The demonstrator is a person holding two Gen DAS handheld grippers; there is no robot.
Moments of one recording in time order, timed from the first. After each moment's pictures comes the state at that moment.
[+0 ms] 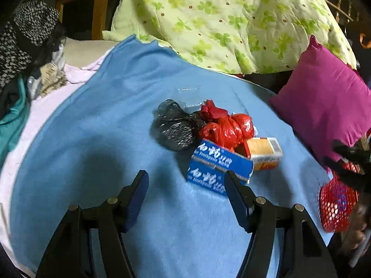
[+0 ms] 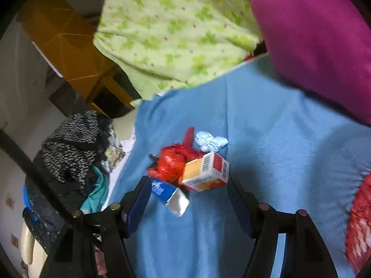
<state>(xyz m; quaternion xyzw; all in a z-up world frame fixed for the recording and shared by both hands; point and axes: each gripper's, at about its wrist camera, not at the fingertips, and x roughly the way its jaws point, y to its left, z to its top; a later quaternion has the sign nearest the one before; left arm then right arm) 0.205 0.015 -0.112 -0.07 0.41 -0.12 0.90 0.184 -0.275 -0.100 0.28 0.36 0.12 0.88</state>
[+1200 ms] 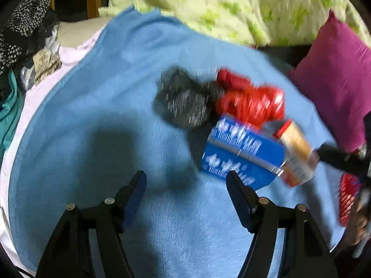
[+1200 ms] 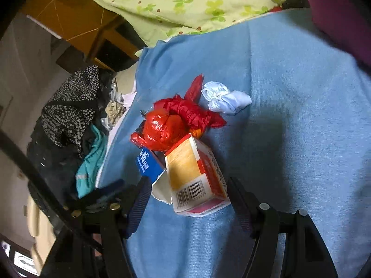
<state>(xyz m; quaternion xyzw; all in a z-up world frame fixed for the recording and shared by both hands) 0.235 0.009 -0.144 -0.04 0.48 -0.10 0.87 0.256 -0.251 -0.166 0.23 0.47 0.21 0.83</state>
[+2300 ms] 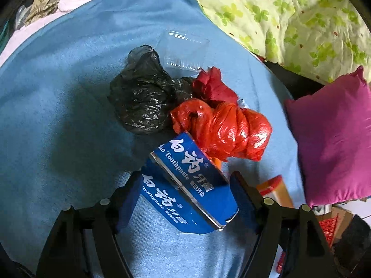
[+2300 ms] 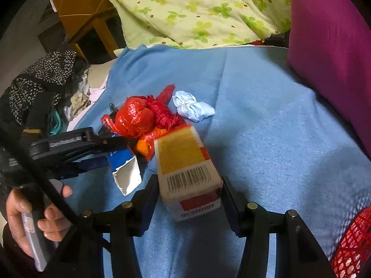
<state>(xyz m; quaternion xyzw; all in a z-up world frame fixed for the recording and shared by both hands) 0.291 -0.033 -0.166 -0.23 0.54 -0.09 0.80 0.222 -0.241 -0.153 0.10 0.44 0.09 0.89</state>
